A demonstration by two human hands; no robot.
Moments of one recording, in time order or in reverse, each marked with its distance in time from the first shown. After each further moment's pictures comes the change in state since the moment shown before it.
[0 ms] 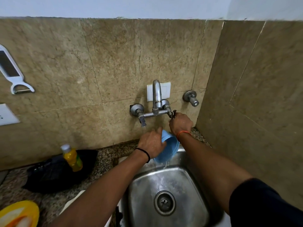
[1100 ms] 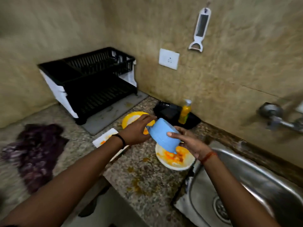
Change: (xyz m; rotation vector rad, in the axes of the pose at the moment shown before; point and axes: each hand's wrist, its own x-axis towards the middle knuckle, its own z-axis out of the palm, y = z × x) left_hand -0.376 -0.149 -0.086 -0.203 0.192 -0.655; right_hand -0.284 -0.163 0.039 0.846 -1.541 -0.454
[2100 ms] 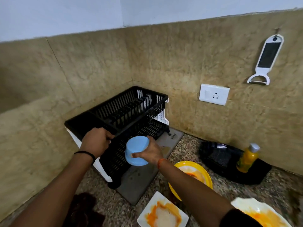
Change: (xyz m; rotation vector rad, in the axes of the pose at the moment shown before) left_hand 0.032 -0.268 -0.246 0.436 0.222 -0.517; right_hand 0.331 -0.079 0.262 -0.410 0.156 -0.247
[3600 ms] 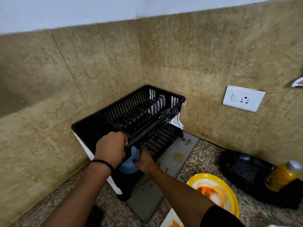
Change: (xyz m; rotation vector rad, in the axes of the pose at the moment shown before) left_hand 0.023 0.013 -0.001 0.110 -0.034 -0.030; right_hand 0.076 0.005 0.098 -0.142 -0.130 0.048
